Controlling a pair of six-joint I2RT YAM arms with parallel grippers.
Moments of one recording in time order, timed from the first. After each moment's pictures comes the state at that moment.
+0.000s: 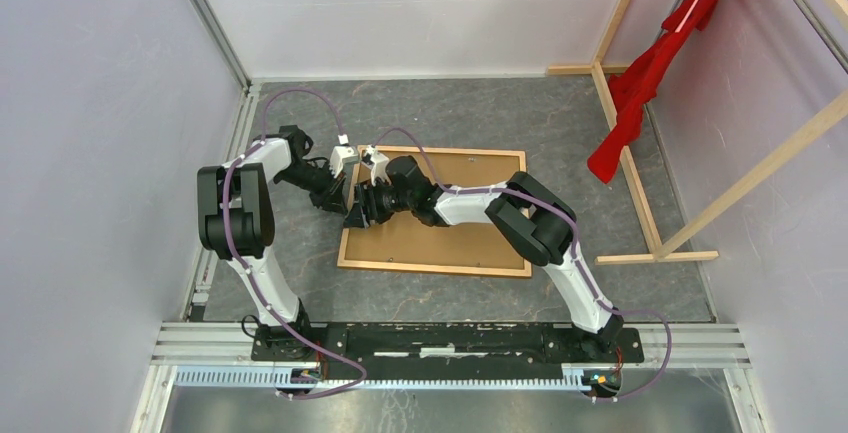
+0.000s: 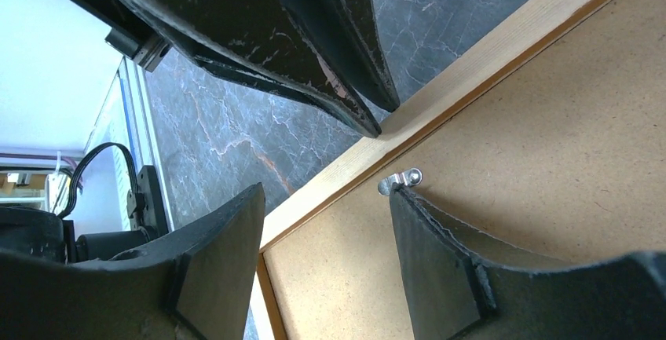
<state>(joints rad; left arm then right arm) 0.06 1.89 1.22 -0.92 0.72 1.06 0.91 2.26 1.42 0.39 -0.46 0.58</state>
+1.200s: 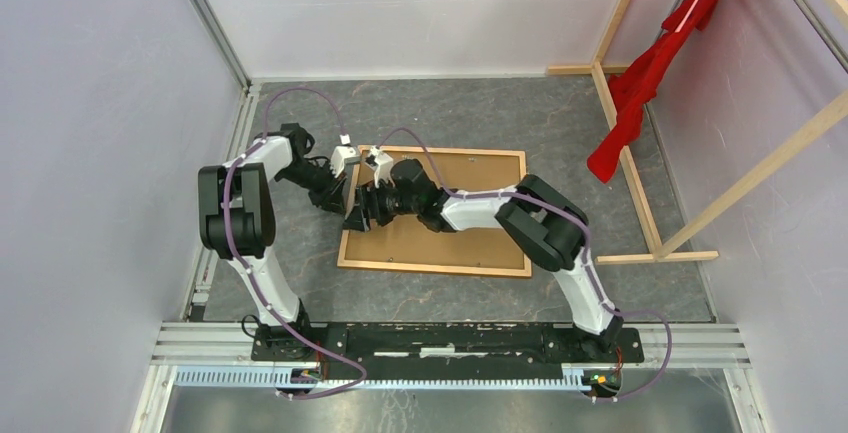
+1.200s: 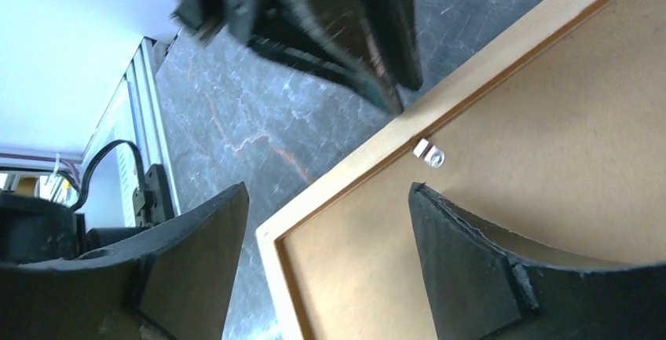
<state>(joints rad) 0.06 1.89 1.23 -0.93 0.70 1.06 0.93 2.21 1.36 0.45 -0.41 0.58</state>
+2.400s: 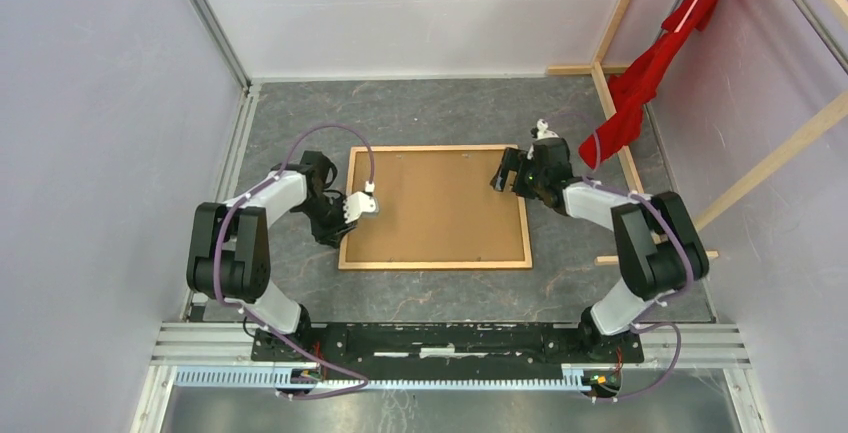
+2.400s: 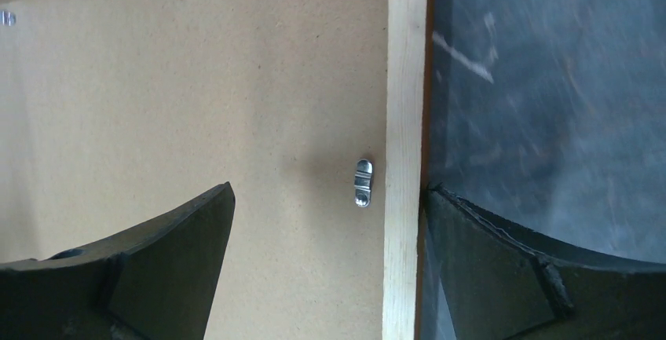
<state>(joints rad) -0.11 1.60 0.91 -0.85 0.37 1.20 0.28 1.59 0.74 0.12 -0.10 0.47</state>
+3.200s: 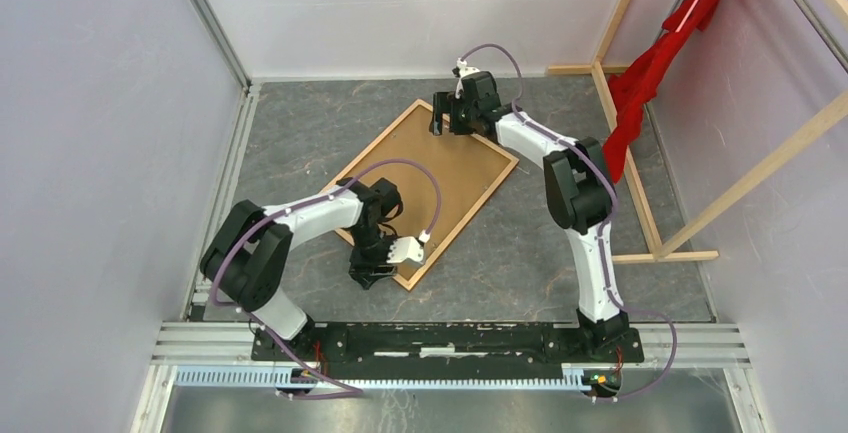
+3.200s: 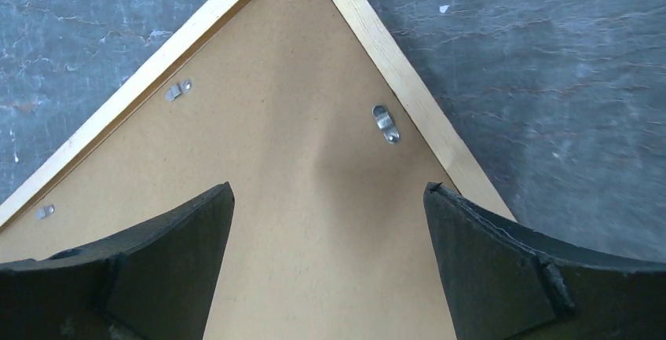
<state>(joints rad) -0.62 1.62 0.91 -1.02 0.37 1.07 0.44 2.28 1.80 -0.17 -0.10 0.33</state>
